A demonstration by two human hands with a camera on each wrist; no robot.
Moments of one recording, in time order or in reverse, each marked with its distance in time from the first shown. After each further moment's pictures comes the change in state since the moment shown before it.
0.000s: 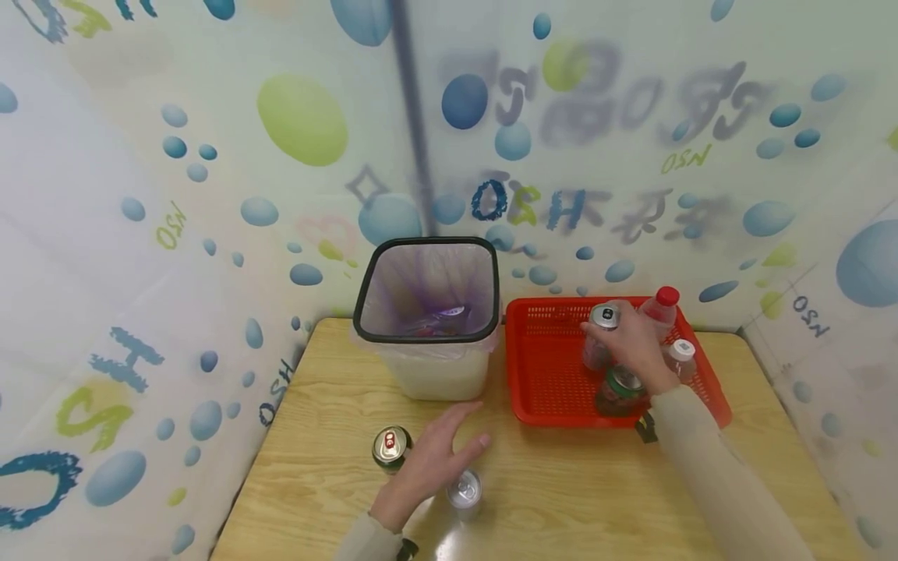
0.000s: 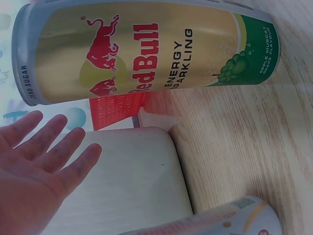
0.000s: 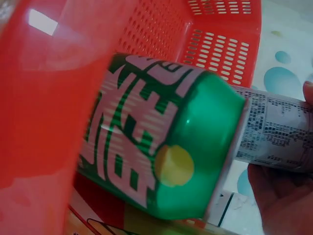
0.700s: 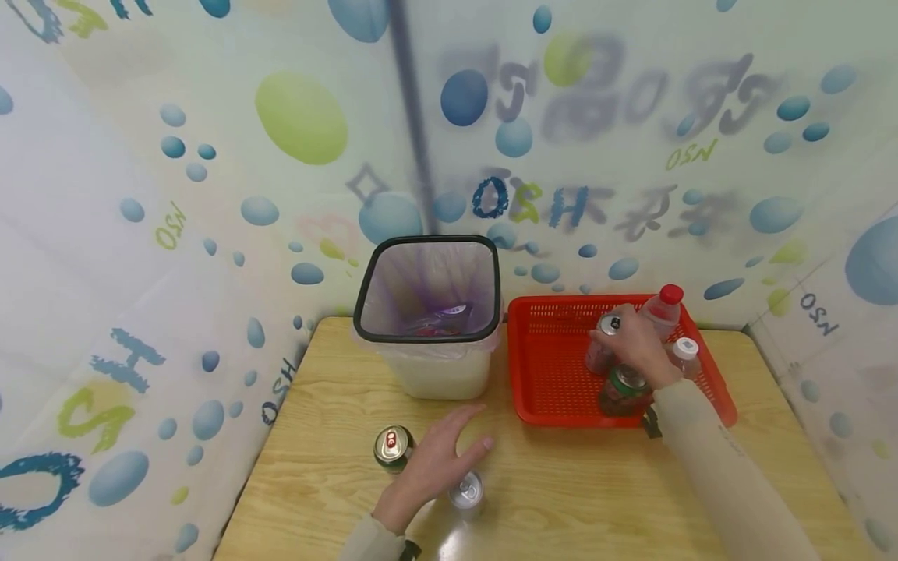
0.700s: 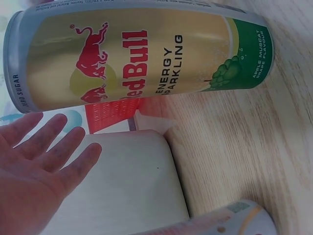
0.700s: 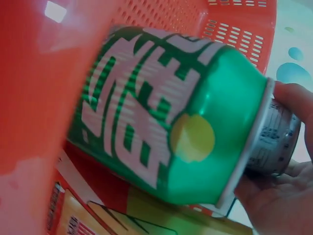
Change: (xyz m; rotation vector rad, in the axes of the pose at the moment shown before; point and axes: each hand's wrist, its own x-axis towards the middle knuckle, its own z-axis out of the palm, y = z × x) left_hand -0.002 0.000 0.005 0.012 -0.034 -0.040; right_hand 0.010 0.013 0.003 -0.063 -0.130 0.072
